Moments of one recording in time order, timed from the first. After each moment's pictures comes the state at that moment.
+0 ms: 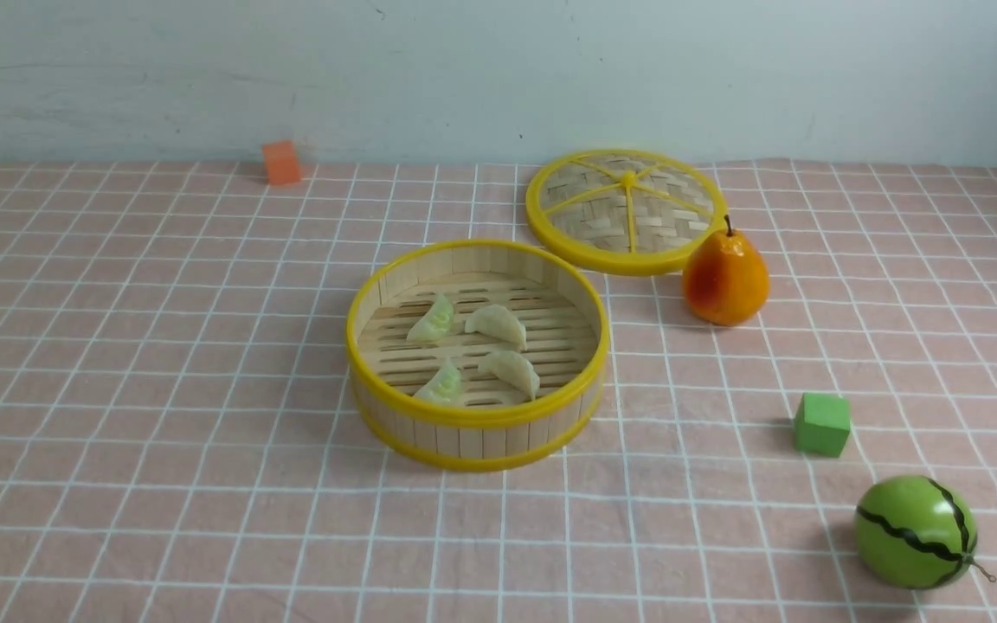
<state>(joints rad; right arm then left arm) 0.02 -0.01 0.01 0.07 0.39 0.03 -0.11 -0.01 0.03 0.01 0.39 -0.13</state>
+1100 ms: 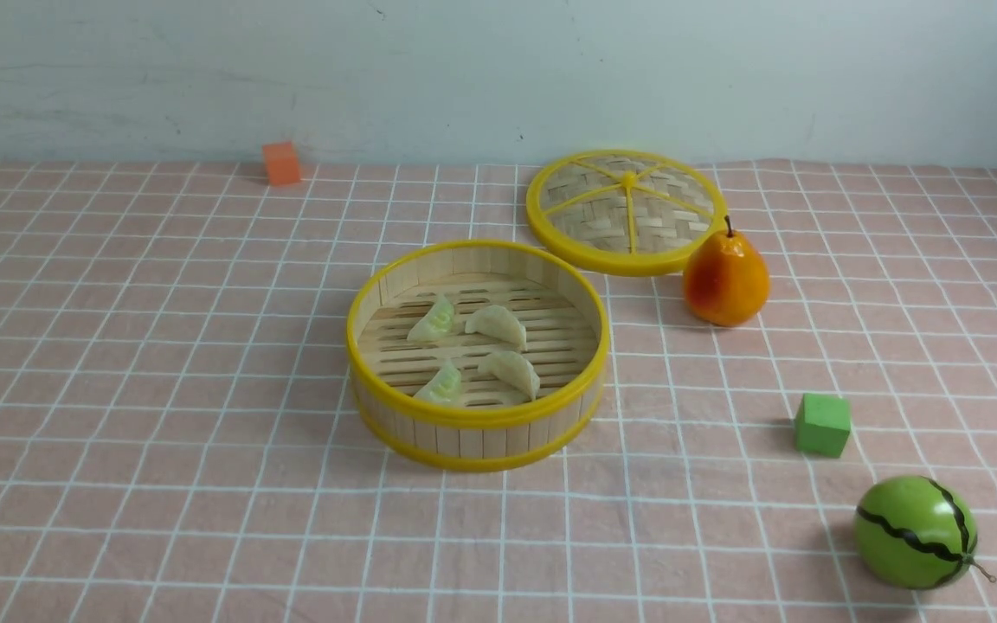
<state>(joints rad) 0.02 -0.01 0.01 0.07 0.39 0.03 -0.11 -0.01 0.03 -0.03 0.39 -0.11</state>
